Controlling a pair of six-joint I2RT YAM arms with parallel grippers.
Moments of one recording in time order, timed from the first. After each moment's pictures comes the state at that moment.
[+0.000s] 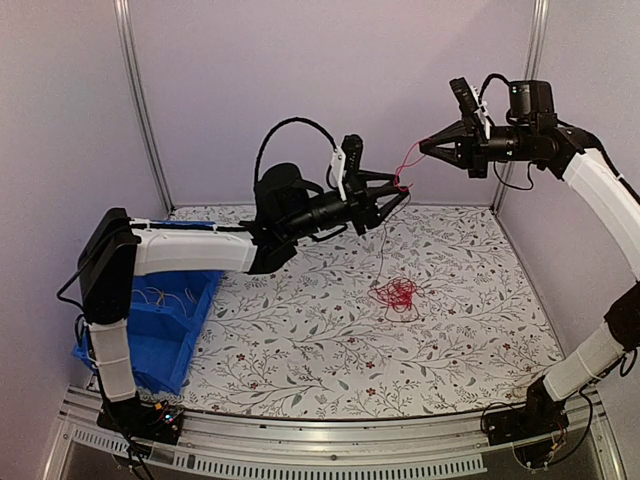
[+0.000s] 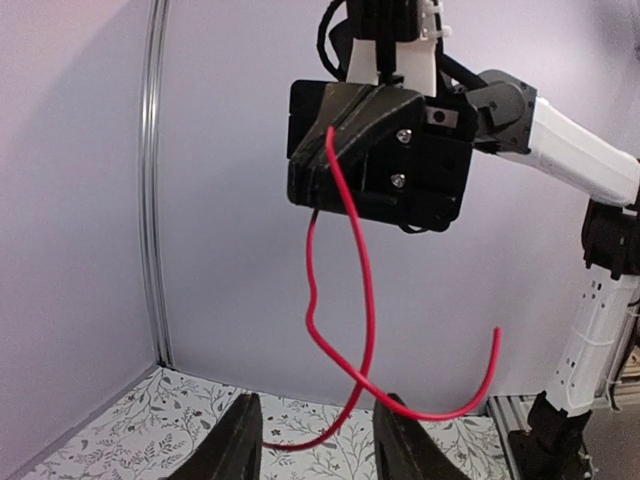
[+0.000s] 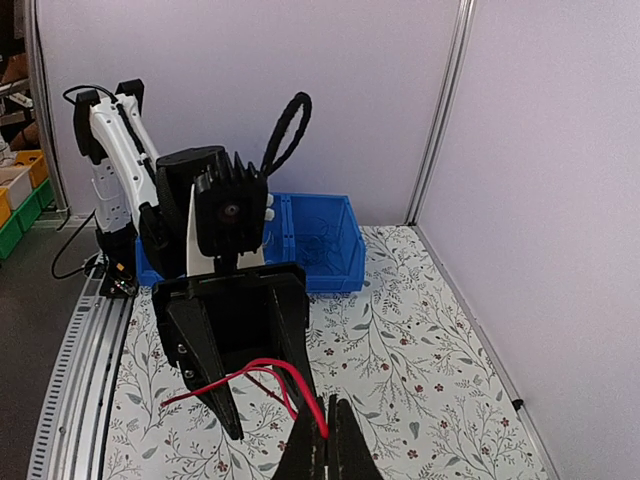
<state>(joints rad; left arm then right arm) -0.92 1.95 1.45 0.81 0.38 -0.15 0.31 1.49 1.72 -0.61 -1.03 -0.48</state>
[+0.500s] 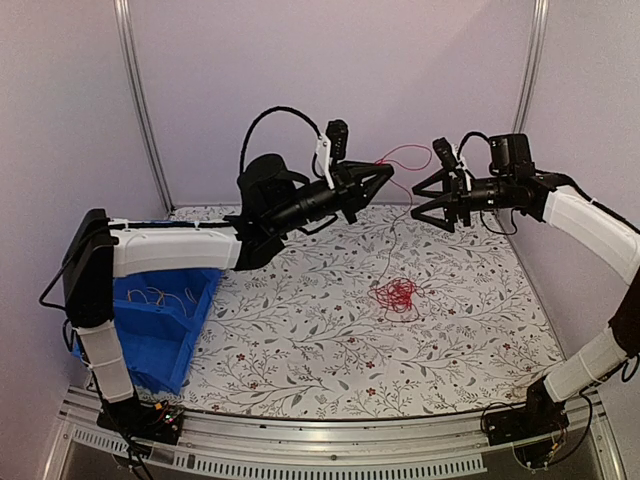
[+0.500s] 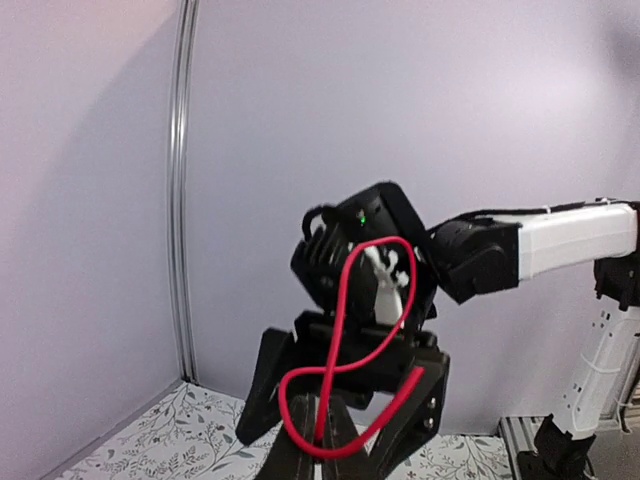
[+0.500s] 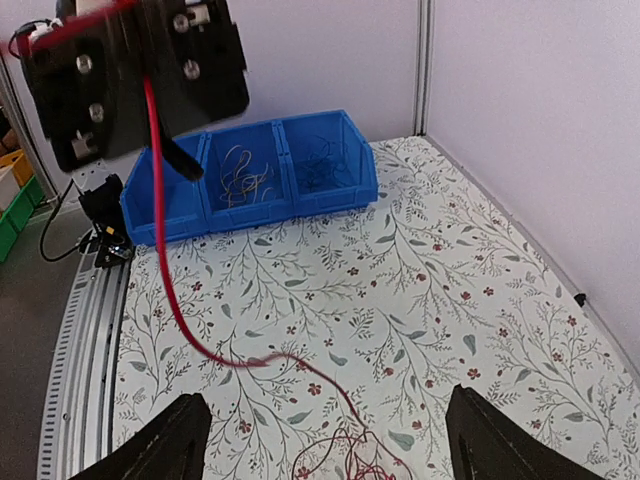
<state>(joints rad) -0.92 1.88 1.41 0.79 0.33 -0.16 0.31 1.45 1.35 -0.41 -0.97 -0.43</state>
